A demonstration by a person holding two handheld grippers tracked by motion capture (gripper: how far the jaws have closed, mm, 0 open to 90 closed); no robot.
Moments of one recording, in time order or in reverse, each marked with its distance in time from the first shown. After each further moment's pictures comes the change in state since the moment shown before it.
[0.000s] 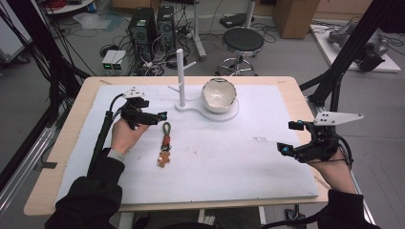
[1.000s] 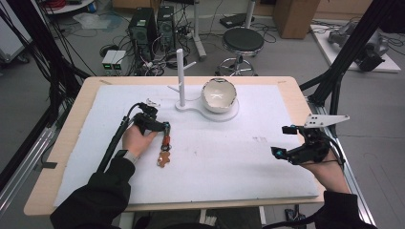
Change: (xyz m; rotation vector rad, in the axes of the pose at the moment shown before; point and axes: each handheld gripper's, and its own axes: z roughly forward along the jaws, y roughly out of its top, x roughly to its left) left arm -0.005 -0.032 0.054 0.286 0.221 0.036; right arm -0.001 -0.010 0.018 0.069 0.021 0.025
